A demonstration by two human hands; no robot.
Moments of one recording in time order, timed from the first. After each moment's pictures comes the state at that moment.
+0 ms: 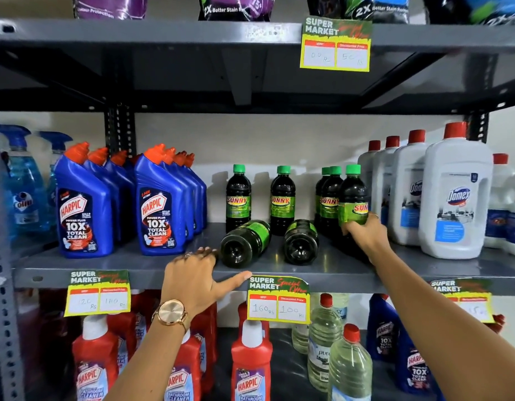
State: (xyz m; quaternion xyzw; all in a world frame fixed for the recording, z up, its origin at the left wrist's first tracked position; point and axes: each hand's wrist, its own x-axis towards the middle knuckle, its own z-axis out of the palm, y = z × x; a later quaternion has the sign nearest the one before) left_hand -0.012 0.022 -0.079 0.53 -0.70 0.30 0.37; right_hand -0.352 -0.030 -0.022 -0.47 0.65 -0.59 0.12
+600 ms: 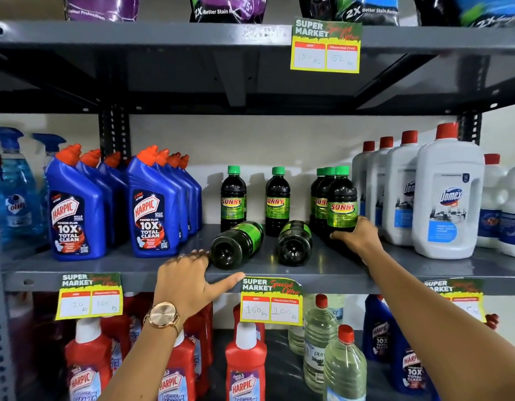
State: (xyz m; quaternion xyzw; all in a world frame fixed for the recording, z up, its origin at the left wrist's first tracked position) left_hand -0.013 0.025 -0.077 0.51 -0.70 0.30 0.39; right_hand -0.359 -0.038 -0.025 -0.51 0.68 -0.52 0.11
